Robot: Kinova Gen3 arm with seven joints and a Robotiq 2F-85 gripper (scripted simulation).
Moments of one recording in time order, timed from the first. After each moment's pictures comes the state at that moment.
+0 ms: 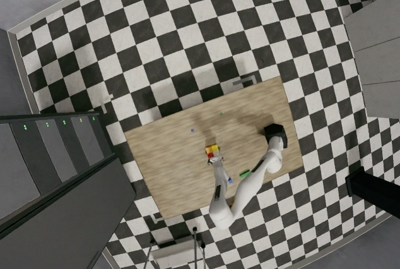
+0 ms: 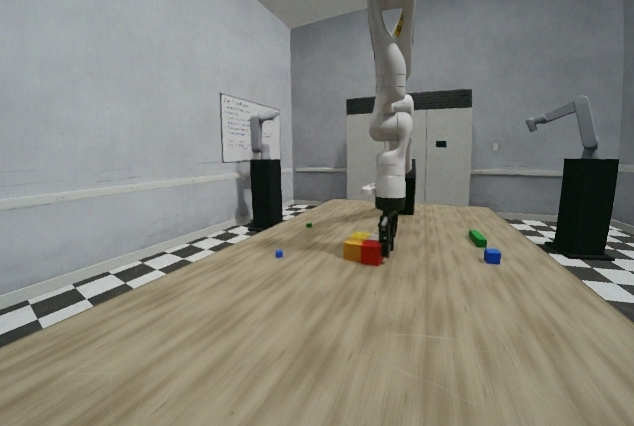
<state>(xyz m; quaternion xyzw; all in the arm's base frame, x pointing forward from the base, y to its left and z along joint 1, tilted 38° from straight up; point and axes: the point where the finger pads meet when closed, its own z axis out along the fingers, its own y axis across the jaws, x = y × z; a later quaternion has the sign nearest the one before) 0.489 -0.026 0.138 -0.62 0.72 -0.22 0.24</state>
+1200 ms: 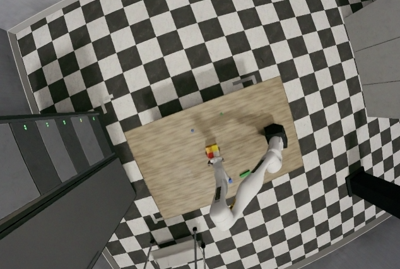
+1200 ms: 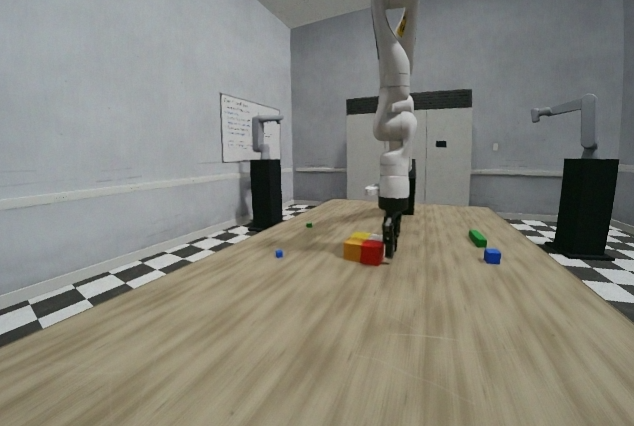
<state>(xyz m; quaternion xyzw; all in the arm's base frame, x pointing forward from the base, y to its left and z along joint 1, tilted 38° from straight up) 0.490 -0.018 0.139 -0.62 0.72 -0.22 0.24</state>
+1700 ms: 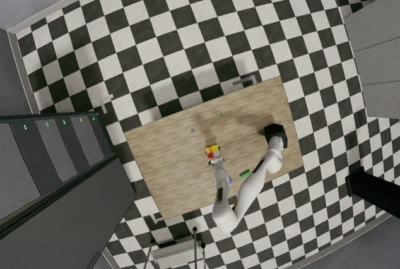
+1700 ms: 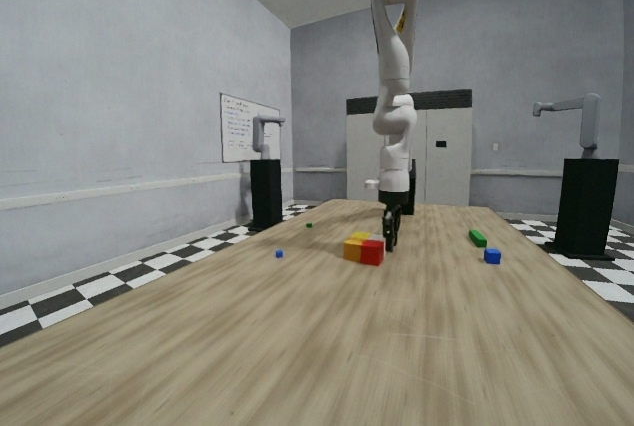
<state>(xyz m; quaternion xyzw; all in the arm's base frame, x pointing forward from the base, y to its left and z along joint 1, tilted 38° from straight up) 0.478 -0.018 0.148 -0.62 0.72 -0.22 0.23</state>
